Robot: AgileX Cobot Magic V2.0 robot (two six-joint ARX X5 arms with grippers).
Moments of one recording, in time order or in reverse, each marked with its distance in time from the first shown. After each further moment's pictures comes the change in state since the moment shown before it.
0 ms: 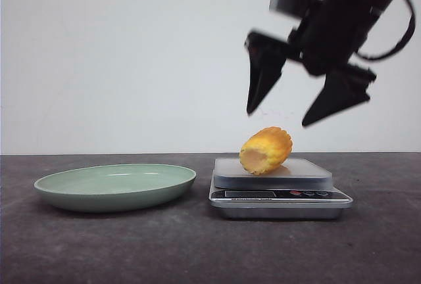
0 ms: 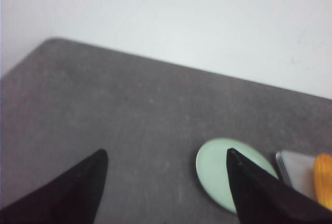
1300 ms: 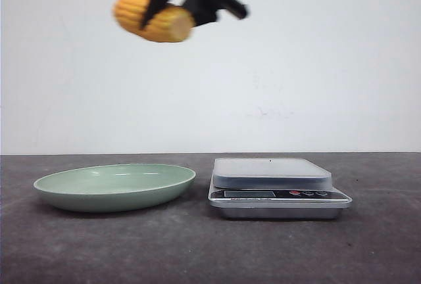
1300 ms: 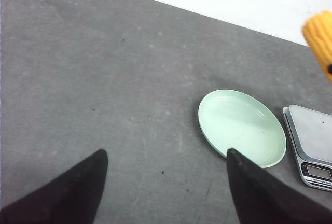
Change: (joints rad) left arm 0.000 -0.060 -0.145 -0.035 0.046 -0.068; right arm 0.286 0.180 0.460 -0.003 -0.021 0.050
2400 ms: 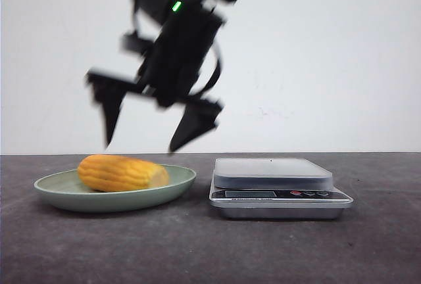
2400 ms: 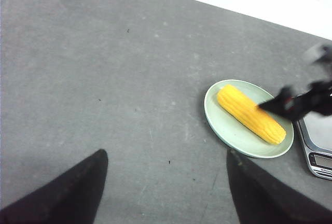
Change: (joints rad) left arm 0.000 0.000 0.000 -0.039 0.000 0.000; right arm -0.028 0.288 0.138 -0.179 0.060 0.012
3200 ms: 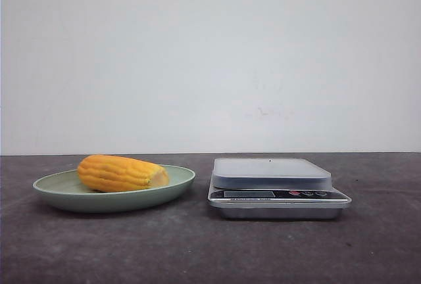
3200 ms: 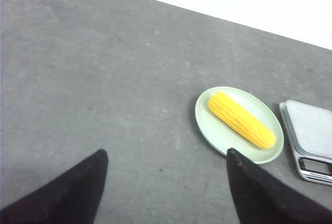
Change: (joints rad) left arm 0.000 0.000 -0.001 0.039 0.029 0.016; right arm -0.579 -1.062 0.004 -0.638 -0.008 -0.274
